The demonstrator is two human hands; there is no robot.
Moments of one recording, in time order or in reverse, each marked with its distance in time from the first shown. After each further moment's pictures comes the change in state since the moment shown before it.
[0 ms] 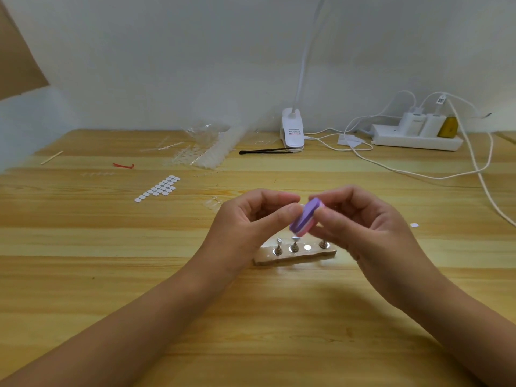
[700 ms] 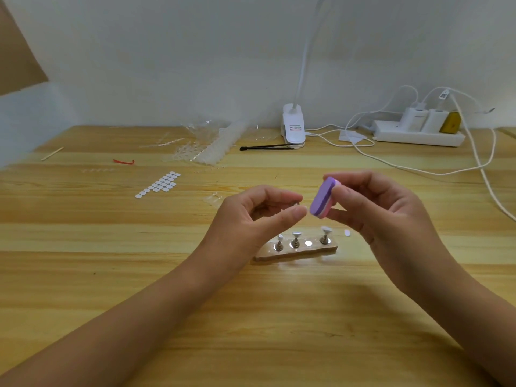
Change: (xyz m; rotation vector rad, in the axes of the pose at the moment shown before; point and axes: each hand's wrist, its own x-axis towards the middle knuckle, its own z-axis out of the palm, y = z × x) left_hand 0.000 -0.005 -0.004 0.122 -0.005 0.032; right_hand 0.003 -0.005 -0.006 -0.072 0.042 -0.008
